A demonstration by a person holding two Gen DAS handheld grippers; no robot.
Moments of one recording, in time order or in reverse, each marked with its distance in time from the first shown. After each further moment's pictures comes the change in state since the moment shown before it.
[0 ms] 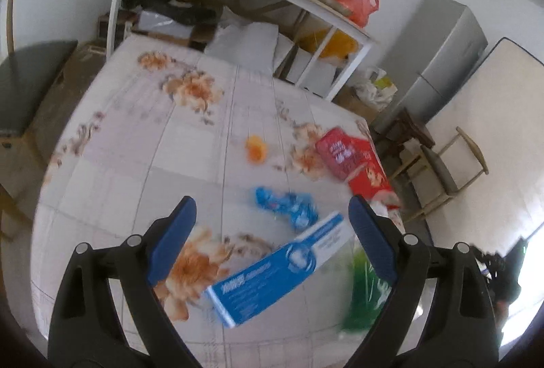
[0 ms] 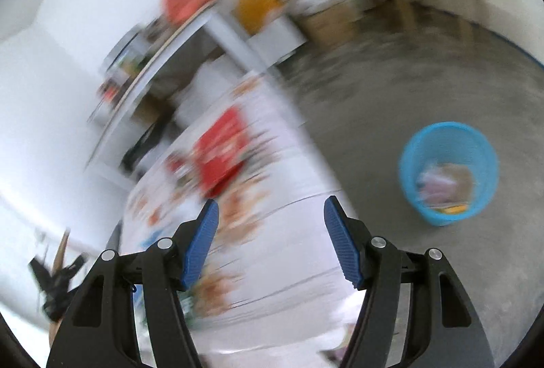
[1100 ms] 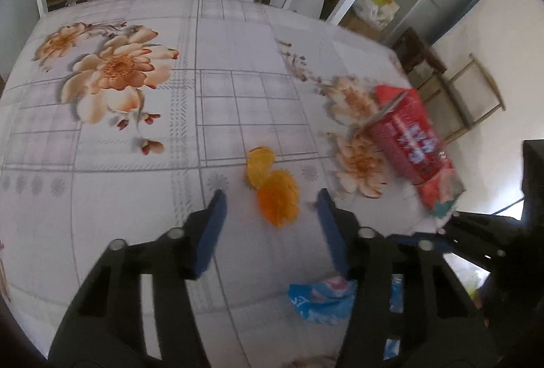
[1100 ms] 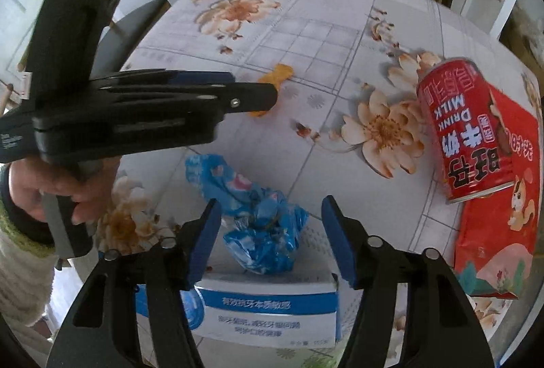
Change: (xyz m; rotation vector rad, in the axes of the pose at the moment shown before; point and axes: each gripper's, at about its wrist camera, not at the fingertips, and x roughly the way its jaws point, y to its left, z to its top) left arm 0.220 0.019 0.075 0.169 0.356 0.000; right arm 0.275 0.285 -0.073 -0.821 0.662 0.012
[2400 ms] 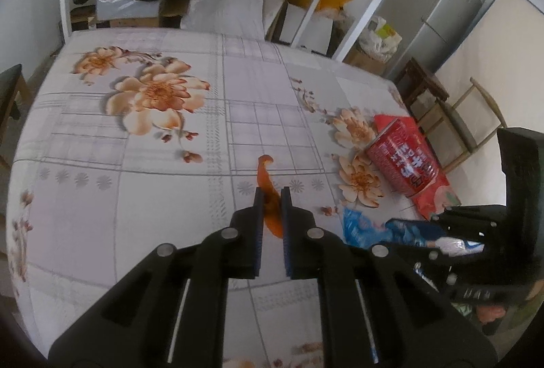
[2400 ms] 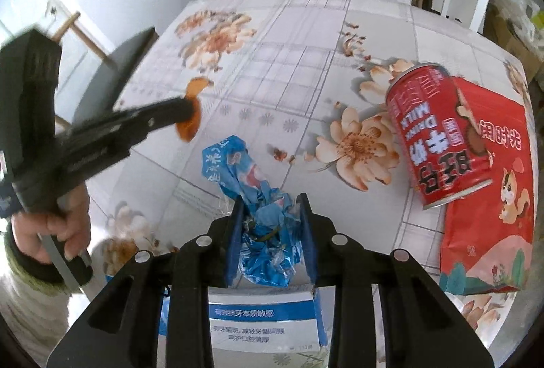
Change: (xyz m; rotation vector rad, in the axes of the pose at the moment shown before) left arm -0.053 0.009 -0.020 -0.028 -0.174 0.028; right arm -0.020 -0.022 0.004 0.101 -0.109 0.015
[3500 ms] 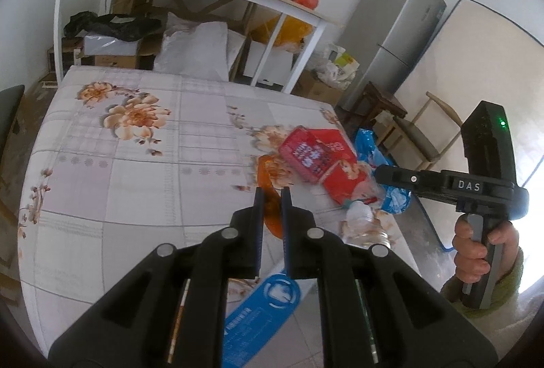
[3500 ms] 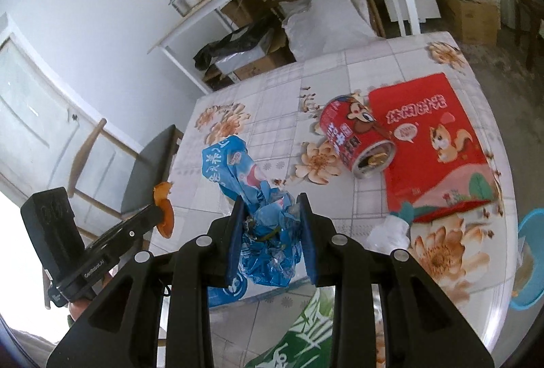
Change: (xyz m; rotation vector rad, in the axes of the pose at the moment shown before) left arm -0.108 -0.067 -0.049 0.058 -0.156 -0.123; right arm -0.118 -0.050 -0.060 0.290 -0.307 0.144
